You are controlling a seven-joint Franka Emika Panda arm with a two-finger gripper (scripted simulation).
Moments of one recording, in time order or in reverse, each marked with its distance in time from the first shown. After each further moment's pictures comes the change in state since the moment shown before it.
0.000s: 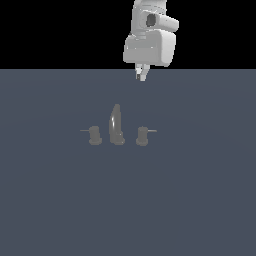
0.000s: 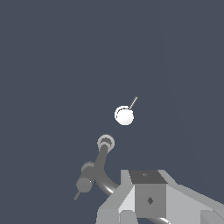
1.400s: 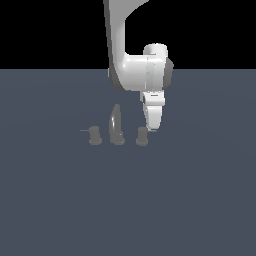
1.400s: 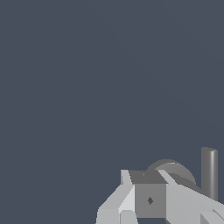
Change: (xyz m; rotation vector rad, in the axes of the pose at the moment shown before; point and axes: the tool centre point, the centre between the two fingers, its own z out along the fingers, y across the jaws) arm 0.080 -0.008 0.193 -0.033 0.088 0.526
